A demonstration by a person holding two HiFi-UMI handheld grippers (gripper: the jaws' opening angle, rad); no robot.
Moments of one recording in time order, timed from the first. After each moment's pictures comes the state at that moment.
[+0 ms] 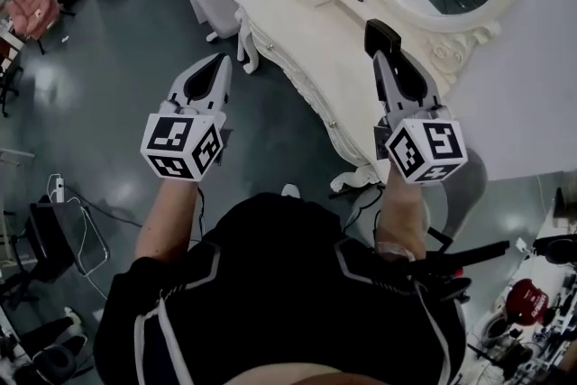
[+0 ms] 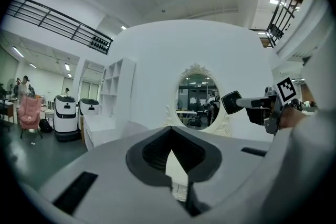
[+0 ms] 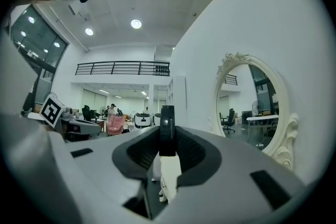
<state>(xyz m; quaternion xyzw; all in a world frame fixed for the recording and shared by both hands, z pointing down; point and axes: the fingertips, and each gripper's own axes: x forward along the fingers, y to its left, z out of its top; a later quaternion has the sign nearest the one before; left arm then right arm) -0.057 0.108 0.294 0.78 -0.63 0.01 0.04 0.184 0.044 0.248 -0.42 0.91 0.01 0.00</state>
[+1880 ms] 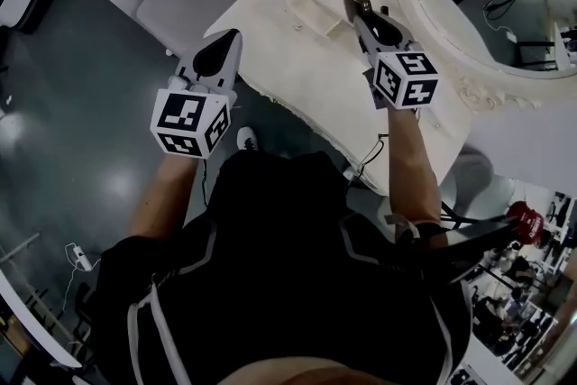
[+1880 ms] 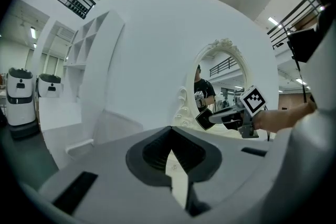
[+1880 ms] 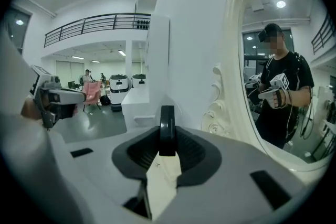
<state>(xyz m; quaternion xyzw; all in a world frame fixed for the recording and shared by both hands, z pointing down) -0.197 -0.318 0.383 0.87 -0.48 0.05 0.11 0.023 -0.386 0.407 -0.49 0.84 -0.09 -0.20</state>
